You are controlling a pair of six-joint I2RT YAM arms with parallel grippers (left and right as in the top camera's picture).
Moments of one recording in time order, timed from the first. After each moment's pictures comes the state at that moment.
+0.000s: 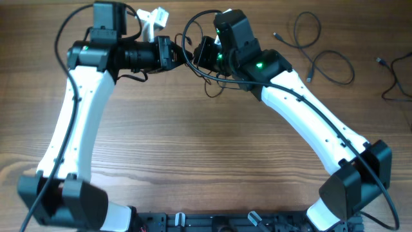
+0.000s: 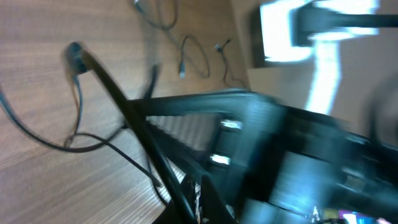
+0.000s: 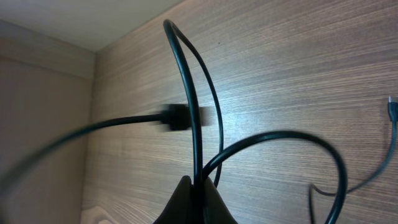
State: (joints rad) left arm -0.11 1.64 1.57 -0.86 0.94 -0.28; right arm 0.58 1.78 1.60 -0.51 -0.17 0.83
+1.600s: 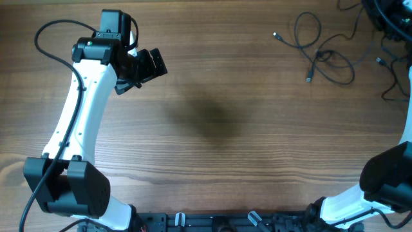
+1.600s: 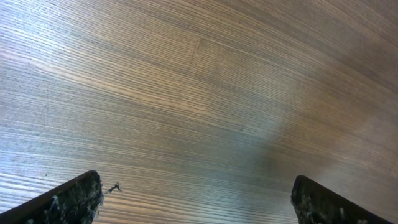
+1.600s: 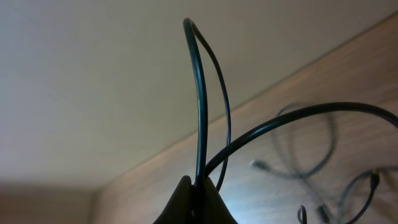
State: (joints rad) left arm -0.10 1.72 1.57 -1.10 0.15 -0.47; right arm -0.40 1.78 1.70 -0.45 -0.67 0.52
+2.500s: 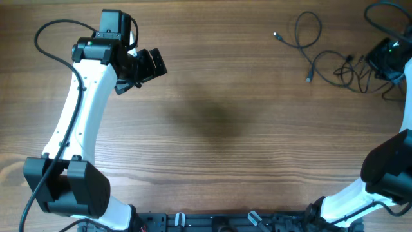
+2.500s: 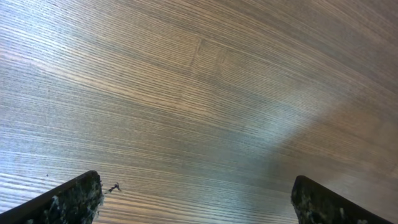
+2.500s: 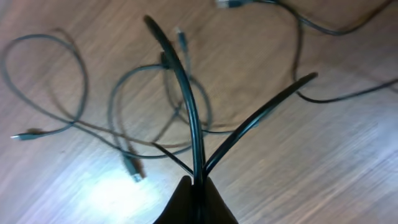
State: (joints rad) left arm -0.10 1.72 1.57 -1.10 0.15 -0.47; right arm -0.40 1.85 1.69 -1.00 0.04 0.42
